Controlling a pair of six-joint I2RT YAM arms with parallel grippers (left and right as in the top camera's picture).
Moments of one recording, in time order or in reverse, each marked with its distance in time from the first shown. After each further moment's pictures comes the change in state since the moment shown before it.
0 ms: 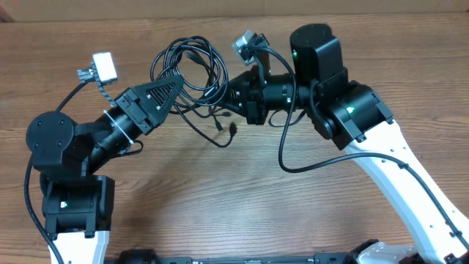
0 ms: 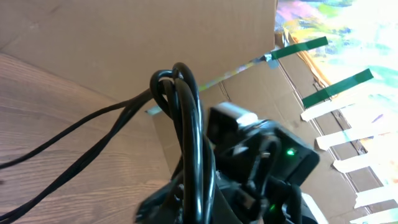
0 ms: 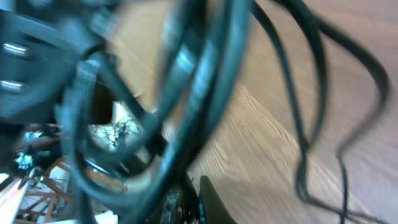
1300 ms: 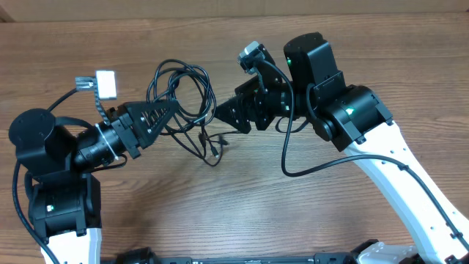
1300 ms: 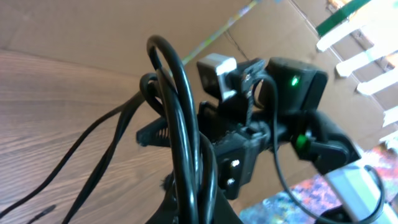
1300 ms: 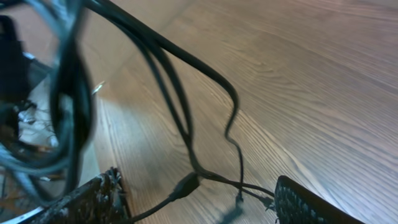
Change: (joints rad) left arm 0.177 0.000 0.002 -0.235 0.345 0.444; right arm 0.011 -0.003 0.005 -0.167 0.208 -0.134
